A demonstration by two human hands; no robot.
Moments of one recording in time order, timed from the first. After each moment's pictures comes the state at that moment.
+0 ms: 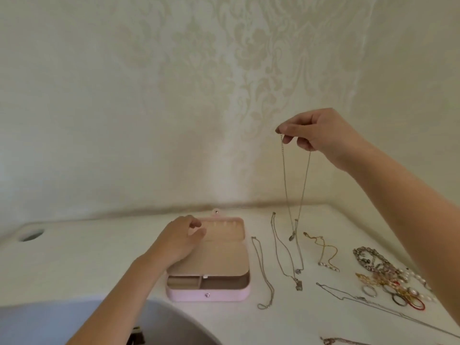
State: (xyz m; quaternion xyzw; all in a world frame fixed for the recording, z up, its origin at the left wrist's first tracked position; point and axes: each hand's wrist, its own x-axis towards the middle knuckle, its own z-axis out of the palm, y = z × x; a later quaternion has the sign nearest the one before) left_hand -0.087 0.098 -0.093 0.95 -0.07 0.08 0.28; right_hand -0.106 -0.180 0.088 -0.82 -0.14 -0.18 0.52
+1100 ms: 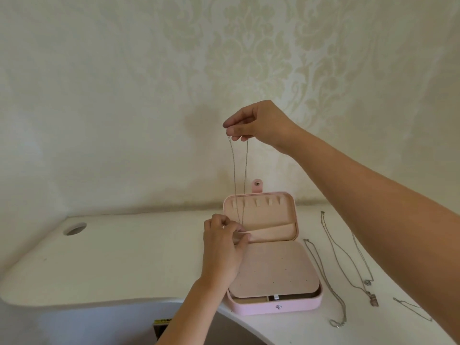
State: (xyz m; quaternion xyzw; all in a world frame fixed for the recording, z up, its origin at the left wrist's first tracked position) left_hand -0.070 0.112 -0.145 0.89 -0.08 0.31 0.33; right_hand -0.012 -0.008 0.077 -0.80 -0.29 -0.08 0.52
